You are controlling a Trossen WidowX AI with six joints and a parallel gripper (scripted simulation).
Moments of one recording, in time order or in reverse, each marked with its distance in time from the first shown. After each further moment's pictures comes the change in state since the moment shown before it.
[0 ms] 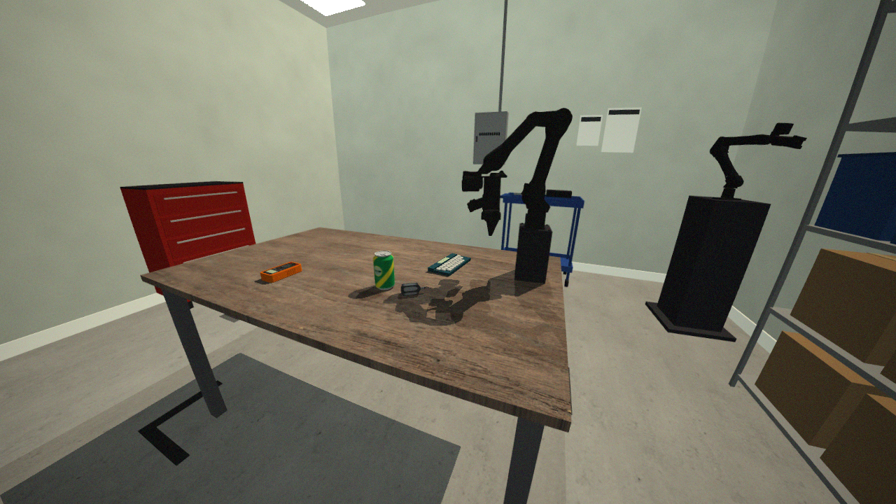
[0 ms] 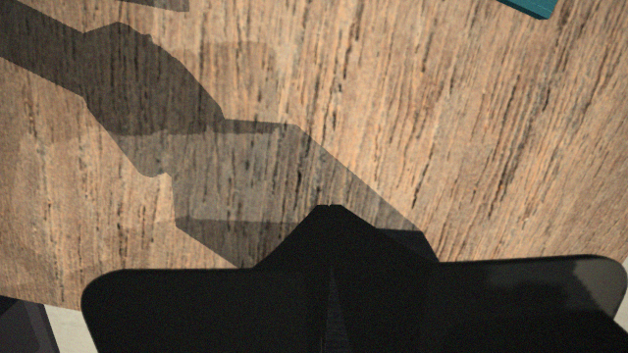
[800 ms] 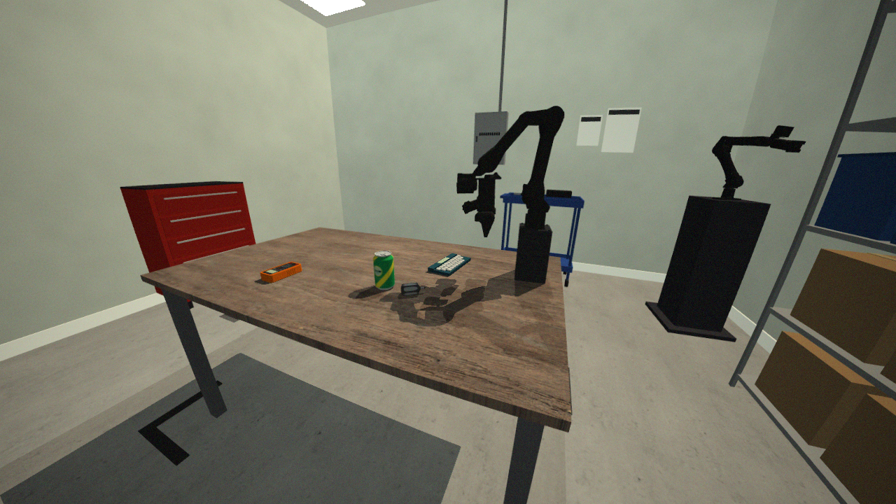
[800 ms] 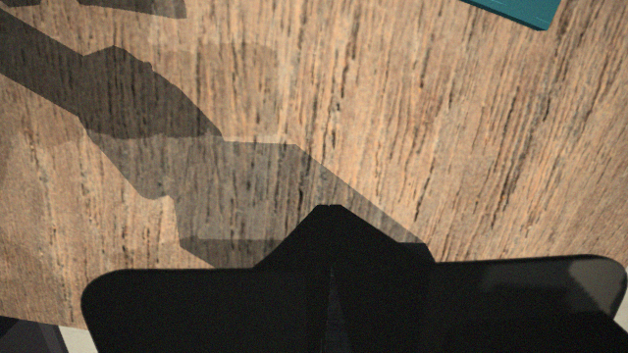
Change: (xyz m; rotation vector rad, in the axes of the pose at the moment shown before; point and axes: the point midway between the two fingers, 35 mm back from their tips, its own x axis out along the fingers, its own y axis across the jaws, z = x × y) arm 0.006 0.000 0.017 0.037 0.010 -0.005
